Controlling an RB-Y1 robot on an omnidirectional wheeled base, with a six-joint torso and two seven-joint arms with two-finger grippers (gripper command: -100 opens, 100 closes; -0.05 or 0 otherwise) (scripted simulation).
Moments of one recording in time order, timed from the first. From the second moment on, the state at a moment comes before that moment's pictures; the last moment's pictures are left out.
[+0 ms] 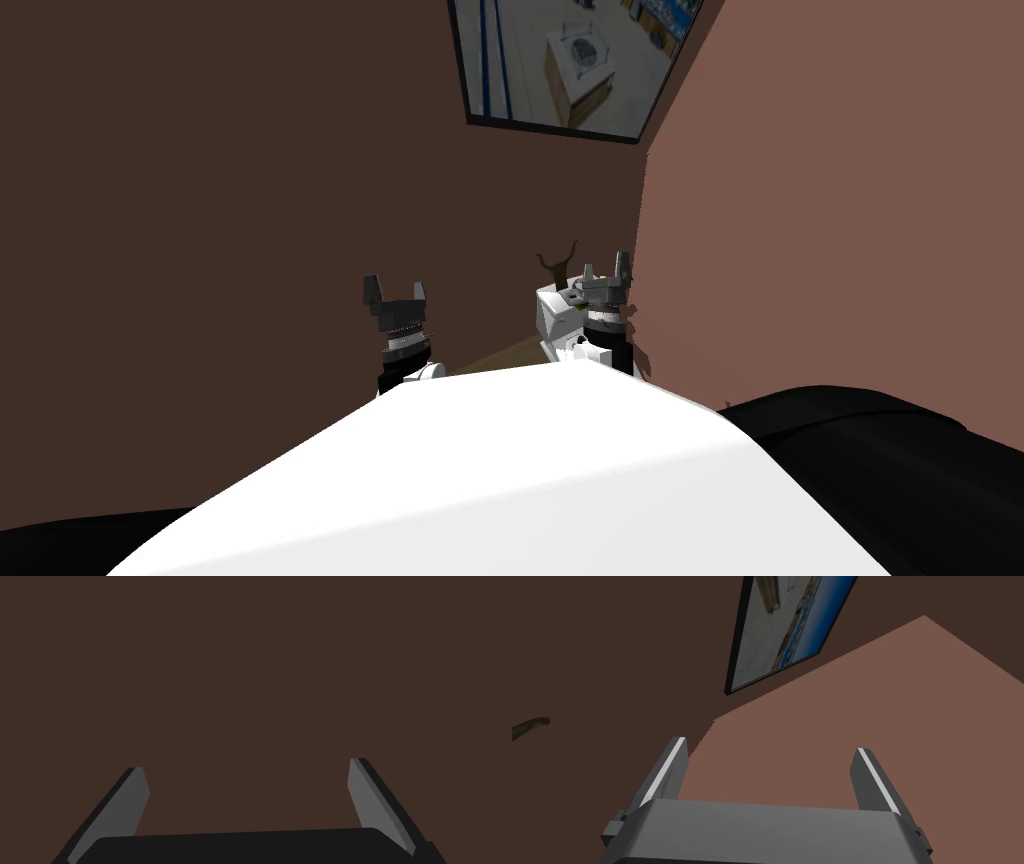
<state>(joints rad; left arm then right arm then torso) 0.52 -0.02 -0.07 -2.22 0.03 -0.58 0.11 0.51 -0.01 0.00 -2.29 -0.12 -0.52 -0.06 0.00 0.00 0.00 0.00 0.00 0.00</state>
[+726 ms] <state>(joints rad) 0.52 -0.02 -0.07 -2.22 0.03 -0.58 0.11 0.44 -0.15 -0.11 -2.11 -0.18 -0.60 -0.01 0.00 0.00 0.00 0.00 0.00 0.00</state>
